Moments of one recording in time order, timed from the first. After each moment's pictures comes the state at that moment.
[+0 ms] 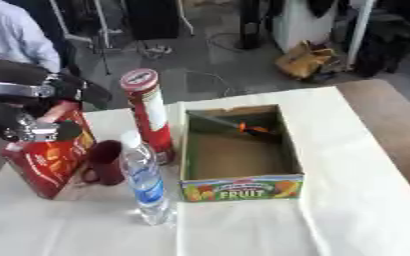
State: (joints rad) left arm -1.00 0.70 -0.40 -1.62 -0.28 -0.14 -0.91; right arm -0.12 -0.36 -0.45 -1.99 0.38 -0.38 -0.85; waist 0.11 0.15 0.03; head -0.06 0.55
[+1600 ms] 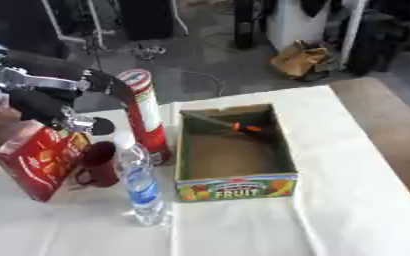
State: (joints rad) left arm -1.11 0.57 -0.47 -1.40 -0.42 -0.19 -0.89; right arm -0.13 -0.36 -0.43 -1.99 0.38 -0.38 -0.86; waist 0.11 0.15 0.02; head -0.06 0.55
